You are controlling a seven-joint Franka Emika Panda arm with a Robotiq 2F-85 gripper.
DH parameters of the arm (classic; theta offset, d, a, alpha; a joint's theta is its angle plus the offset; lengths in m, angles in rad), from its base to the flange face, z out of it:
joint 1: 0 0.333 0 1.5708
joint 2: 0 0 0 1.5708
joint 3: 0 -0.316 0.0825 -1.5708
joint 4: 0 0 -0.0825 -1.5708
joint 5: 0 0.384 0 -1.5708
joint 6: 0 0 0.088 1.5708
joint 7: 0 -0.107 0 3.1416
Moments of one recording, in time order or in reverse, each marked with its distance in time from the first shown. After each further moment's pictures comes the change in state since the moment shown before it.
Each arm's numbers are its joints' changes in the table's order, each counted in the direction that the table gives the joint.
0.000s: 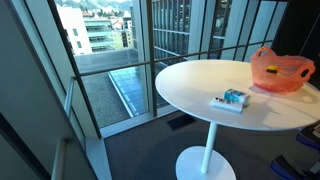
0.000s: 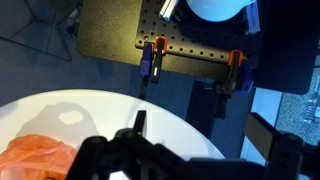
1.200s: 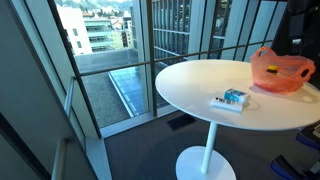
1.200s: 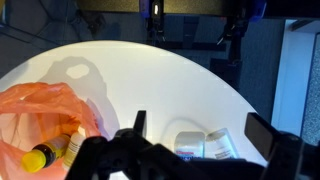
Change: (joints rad) arm 0.018 -0.441 -0.102 0.307 0.000 -0.140 -0.233
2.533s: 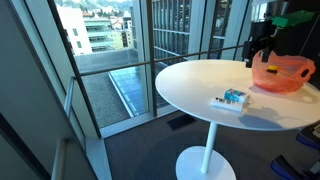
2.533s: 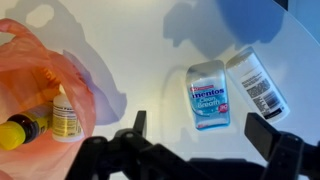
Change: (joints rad) arm -0.001 -0.324 0.049 0.129 0.008 -0.352 -0.173
